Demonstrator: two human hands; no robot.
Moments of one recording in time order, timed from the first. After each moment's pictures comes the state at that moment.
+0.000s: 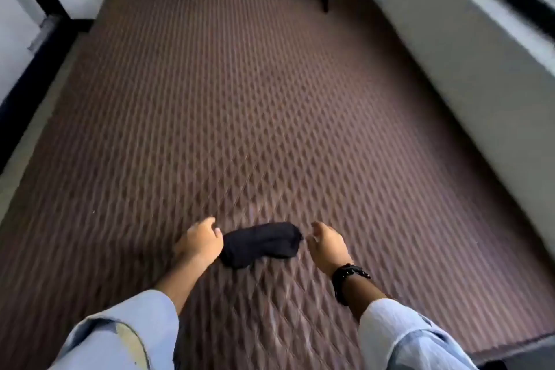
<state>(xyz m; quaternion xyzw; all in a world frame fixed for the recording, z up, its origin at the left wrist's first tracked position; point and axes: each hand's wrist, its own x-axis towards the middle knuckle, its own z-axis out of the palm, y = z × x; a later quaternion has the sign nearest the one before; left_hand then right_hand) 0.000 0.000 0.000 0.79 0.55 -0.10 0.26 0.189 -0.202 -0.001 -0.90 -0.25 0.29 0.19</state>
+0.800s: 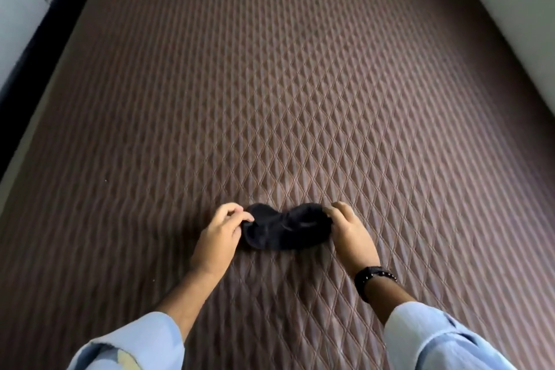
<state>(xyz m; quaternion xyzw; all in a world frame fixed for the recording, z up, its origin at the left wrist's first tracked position) -0.033 -0.008 -0.063 0.87 0.39 0.11 0.28 0.191 -0.186 -0.073 -0.86 -0.43 0.17 0.21</state>
